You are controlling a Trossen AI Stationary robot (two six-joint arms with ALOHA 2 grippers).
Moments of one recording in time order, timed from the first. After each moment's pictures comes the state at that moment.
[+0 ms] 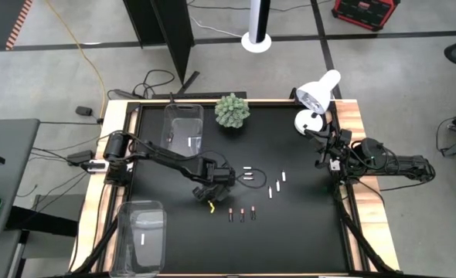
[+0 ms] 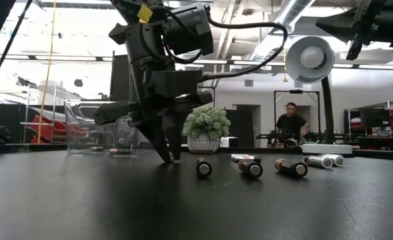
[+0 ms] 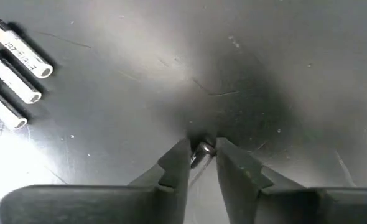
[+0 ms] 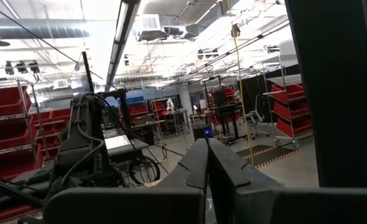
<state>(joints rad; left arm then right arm) -0.07 1.96 1.28 -0.56 -0.16 0.86 -0.03 0.08 0.14 0.31 0.39 0.05</state>
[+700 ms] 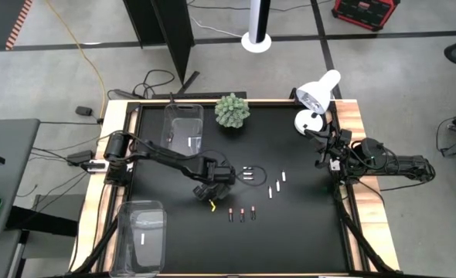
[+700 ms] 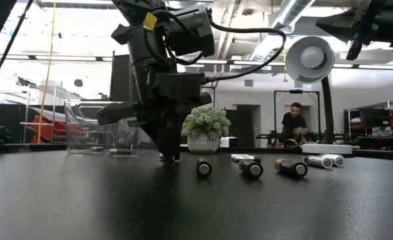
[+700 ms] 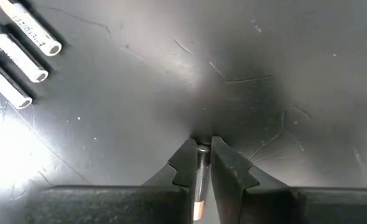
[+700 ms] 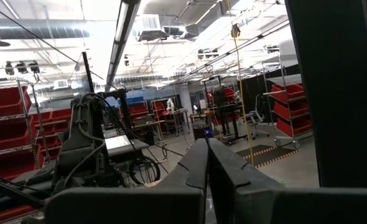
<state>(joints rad) -0.07 1.97 1.29 -0.58 -0.17 0.81 -0.03 0.08 0.14 0.32 0.39 0.05</state>
